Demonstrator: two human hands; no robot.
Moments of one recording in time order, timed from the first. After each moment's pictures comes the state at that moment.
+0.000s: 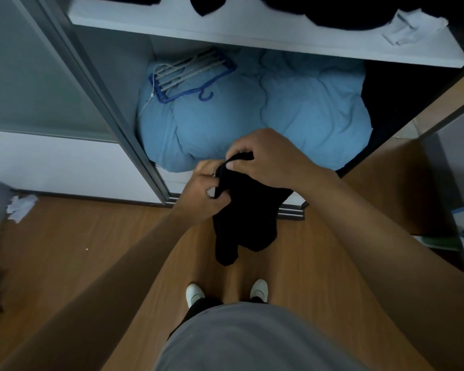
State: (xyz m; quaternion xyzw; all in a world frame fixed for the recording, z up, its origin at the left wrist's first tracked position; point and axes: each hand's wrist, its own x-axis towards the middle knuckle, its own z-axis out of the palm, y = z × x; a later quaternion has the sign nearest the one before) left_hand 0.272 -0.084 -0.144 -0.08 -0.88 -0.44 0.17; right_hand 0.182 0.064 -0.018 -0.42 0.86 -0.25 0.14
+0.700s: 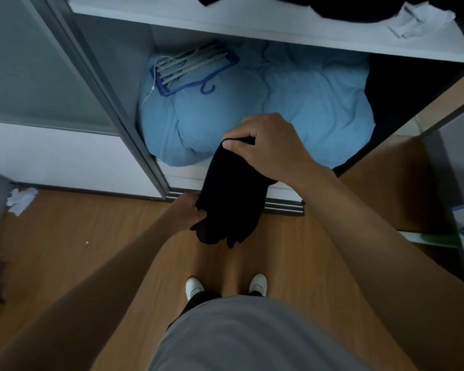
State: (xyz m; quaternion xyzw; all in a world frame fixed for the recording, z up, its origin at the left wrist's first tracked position) left_hand 0.309 -0.118 -0.213 0.12 -0.89 -0.44 -0.09; right_hand 0.189 0.058 -0.020 -0.40 0.86 -0.31 0.04
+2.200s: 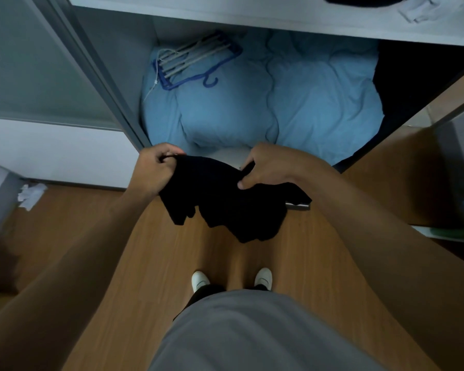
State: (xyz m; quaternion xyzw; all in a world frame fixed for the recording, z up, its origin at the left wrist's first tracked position) left_hand 0.291 -0.165 -0.146 0.22 -0.84 -0.48 0.14; right_hand 0.175 0.063 -0.056 -0.33 0.87 -0.10 0.35
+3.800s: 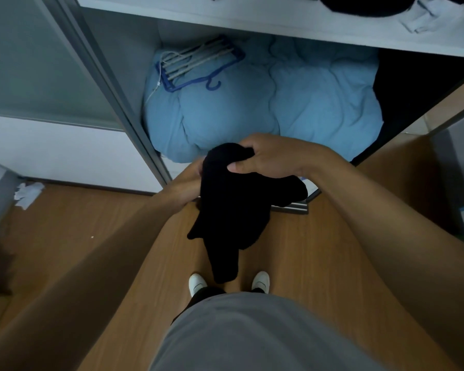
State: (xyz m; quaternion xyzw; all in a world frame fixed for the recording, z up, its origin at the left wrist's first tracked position) left_hand 0.297 -0.101 -0.109 0.20 -0.68 -0.69 -0.13; right_hand 0.181 0.057 -0.021 -0.39 0.78 -0.28 0.41
